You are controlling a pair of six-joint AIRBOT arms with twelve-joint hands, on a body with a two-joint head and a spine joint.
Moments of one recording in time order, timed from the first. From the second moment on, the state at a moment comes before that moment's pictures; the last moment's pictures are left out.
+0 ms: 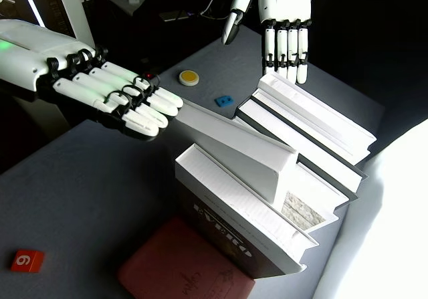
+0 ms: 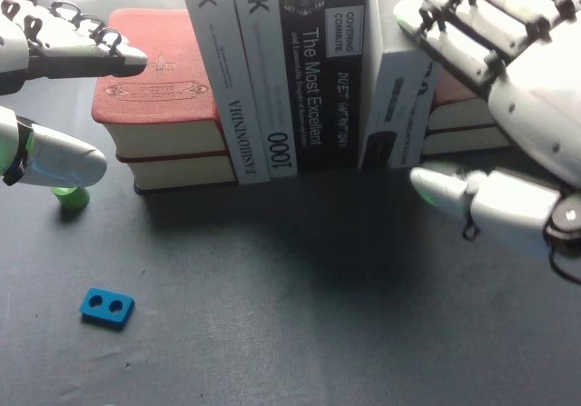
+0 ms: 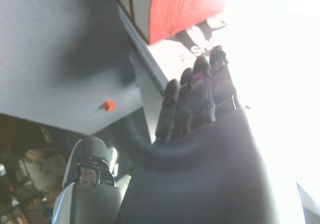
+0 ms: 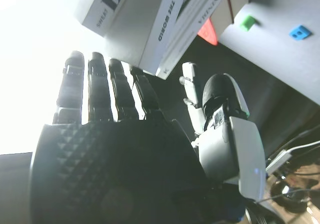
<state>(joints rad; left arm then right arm) 0.14 -0.55 0.97 2.37 -0.49 -1.24 -0.45 -0.76 0.36 0.89 0.94 -2.33</state>
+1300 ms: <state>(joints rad) 0.14 -0.55 0.97 2.37 -0.50 -1.24 -0.63 -0.73 0.22 0.87 1.04 -2.44</state>
